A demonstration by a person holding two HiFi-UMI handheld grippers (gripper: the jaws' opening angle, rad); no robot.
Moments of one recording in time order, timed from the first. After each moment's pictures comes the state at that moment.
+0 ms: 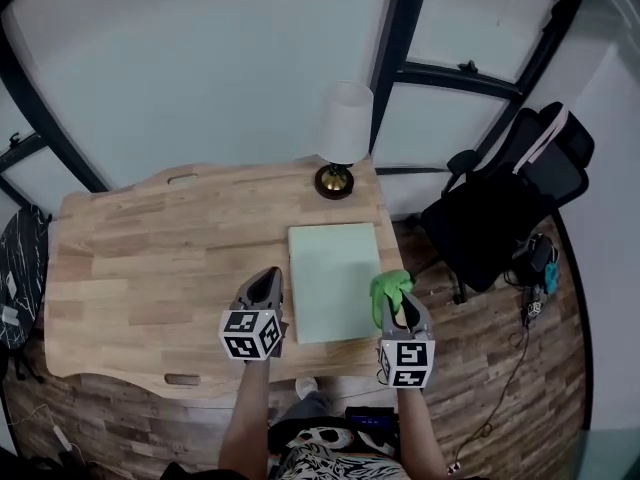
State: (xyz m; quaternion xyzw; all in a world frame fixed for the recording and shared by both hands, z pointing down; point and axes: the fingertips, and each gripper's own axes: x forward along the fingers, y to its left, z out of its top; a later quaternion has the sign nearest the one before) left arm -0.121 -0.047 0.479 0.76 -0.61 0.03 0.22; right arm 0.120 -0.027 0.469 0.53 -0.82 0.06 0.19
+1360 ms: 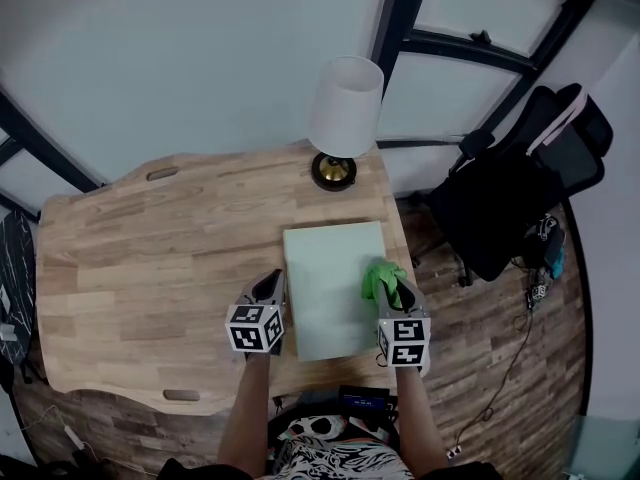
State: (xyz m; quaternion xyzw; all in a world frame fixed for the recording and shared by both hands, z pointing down) left arm -0.120 -0.098 0.589 0.76 -0.57 0.10 0.30; right arm 0.107 -0.103 0.555 0.52 -0.81 0.14 0.25
